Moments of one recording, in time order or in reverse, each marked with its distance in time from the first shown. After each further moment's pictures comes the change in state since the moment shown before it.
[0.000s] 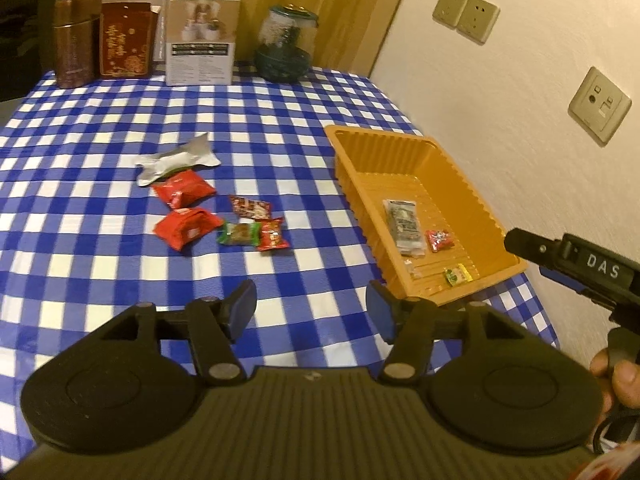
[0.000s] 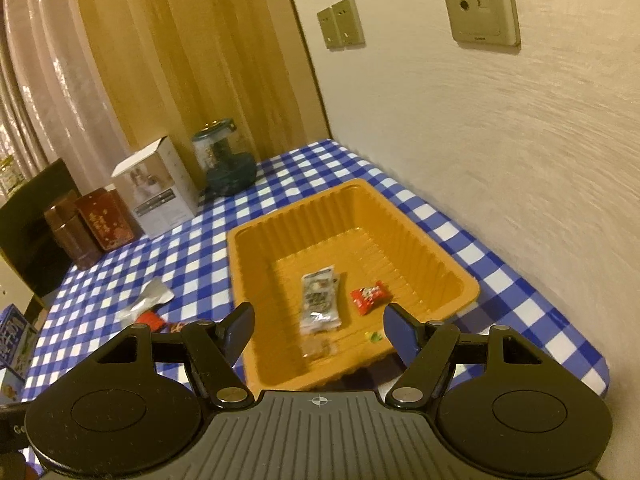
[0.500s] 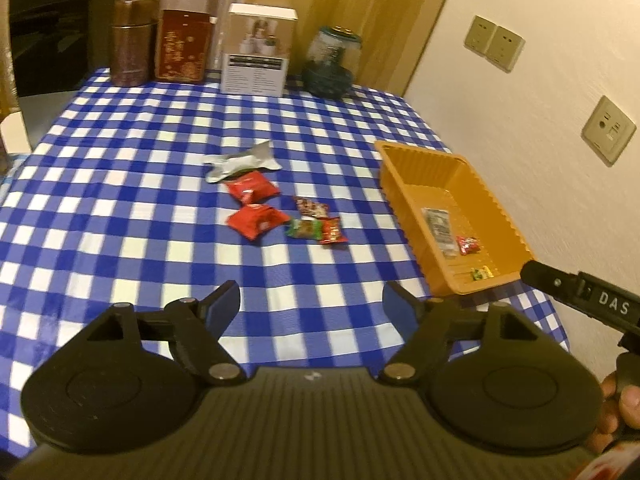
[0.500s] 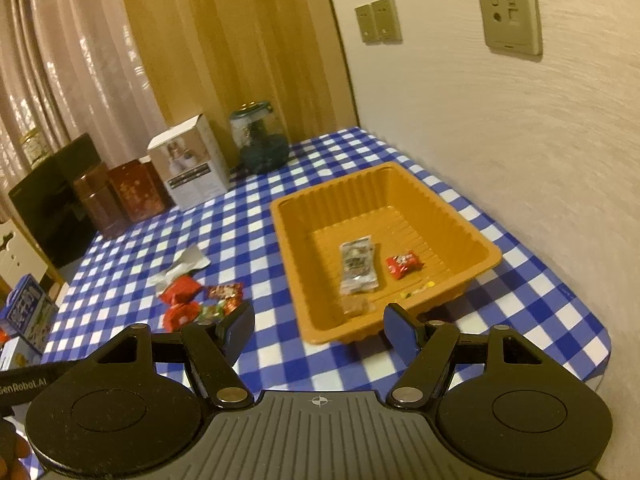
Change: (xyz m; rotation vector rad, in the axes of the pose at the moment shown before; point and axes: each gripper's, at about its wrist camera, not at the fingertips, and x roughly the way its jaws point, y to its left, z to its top) left arm -0.054 0.047 -0.017 -0.055 -0.041 0.063; right arm -0.034 0.042 -0.031 -0.054 0.034 0.033
